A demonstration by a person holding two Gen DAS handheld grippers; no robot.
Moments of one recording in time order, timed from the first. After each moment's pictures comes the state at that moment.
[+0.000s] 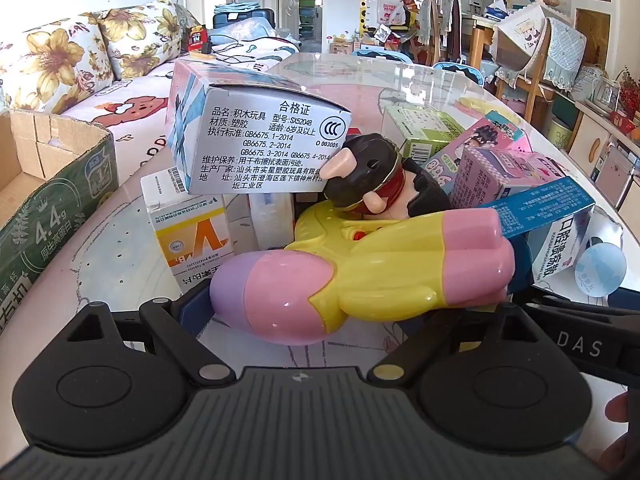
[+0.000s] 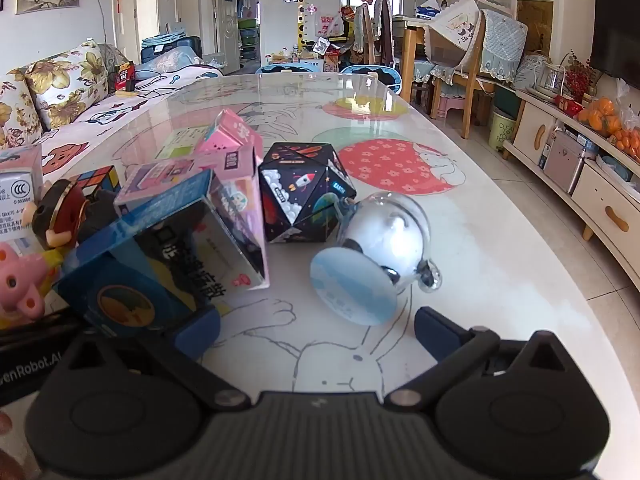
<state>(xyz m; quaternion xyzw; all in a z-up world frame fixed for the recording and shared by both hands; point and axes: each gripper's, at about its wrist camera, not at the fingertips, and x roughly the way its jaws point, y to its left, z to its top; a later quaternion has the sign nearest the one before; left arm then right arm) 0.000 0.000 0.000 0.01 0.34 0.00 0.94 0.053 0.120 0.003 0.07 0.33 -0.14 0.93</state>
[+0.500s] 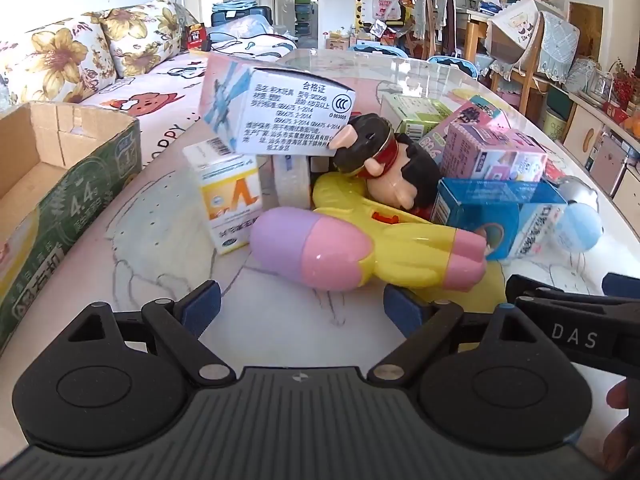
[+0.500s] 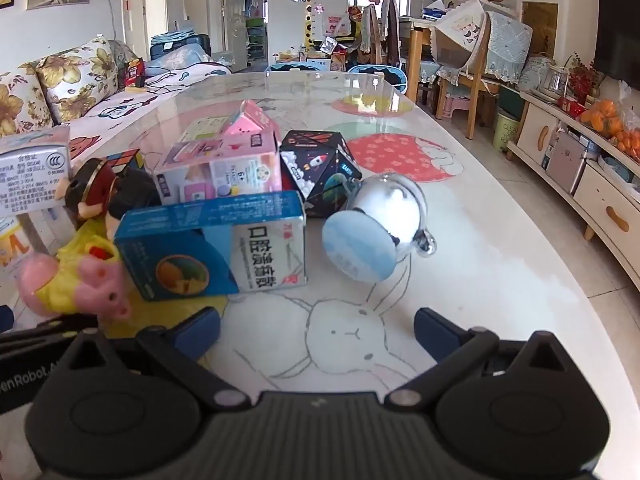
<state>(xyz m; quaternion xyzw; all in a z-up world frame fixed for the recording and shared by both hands) -0.027 0.012 0.001 0.02 0.35 -0.01 0.94 0.020 0.133 0.006 0.05 0.33 -0.12 0.94</state>
